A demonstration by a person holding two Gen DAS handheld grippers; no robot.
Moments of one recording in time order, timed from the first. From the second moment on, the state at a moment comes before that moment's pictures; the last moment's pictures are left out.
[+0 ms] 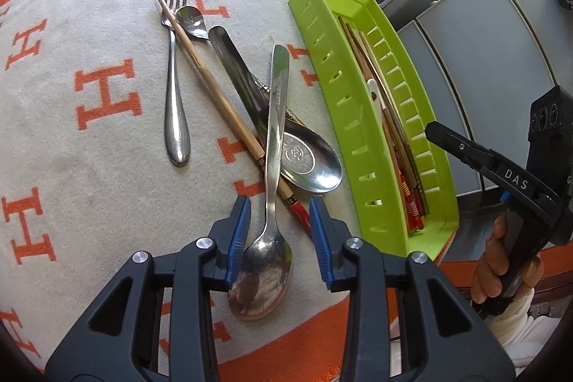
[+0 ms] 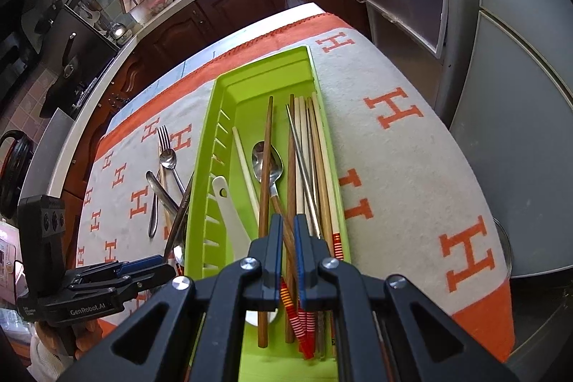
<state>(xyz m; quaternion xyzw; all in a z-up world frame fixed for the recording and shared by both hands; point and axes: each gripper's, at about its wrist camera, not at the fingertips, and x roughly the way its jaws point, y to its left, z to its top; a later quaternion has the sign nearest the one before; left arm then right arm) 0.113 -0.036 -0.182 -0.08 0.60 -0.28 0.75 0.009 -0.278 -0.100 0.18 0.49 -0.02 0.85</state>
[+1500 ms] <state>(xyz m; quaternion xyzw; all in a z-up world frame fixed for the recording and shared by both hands) 0.095 -0.054 -0.115 -0.07 0.56 -0.22 0.79 0.003 -0.276 -0.095 0.20 0.48 0.00 0.85</state>
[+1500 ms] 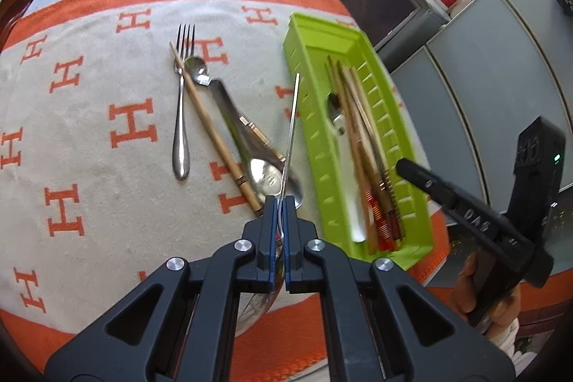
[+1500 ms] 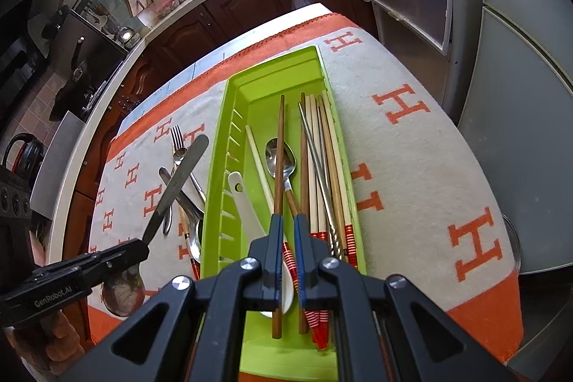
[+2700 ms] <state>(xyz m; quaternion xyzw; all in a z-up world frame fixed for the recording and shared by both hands) 0.113 -0.114 -0.111 -0.03 0.56 -0.17 0.81 0.001 -0.272 -0.093 0.20 0.49 0.00 0.85</state>
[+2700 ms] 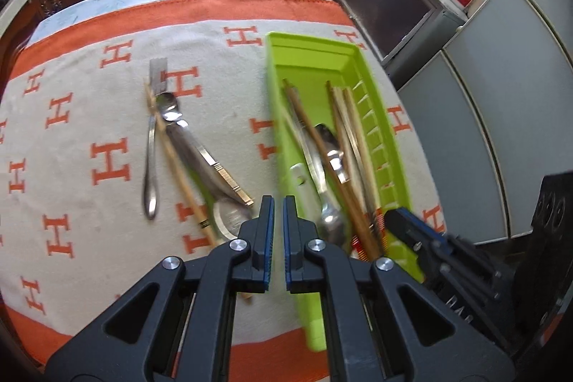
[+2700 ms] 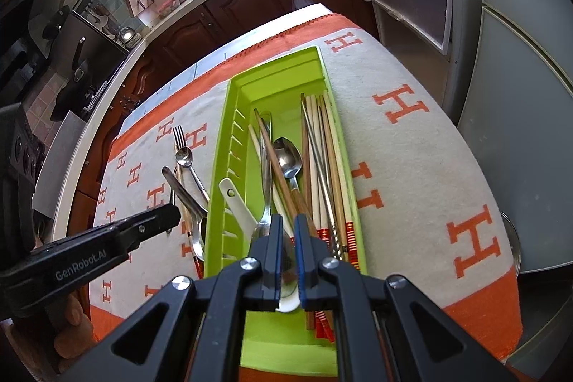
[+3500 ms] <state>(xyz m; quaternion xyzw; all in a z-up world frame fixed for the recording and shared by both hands) 0.091 0.055 -0.150 -0.06 0.57 -0.02 0.82 0.028 -0.174 -0.094 0.13 0.53 0.07 0.84</state>
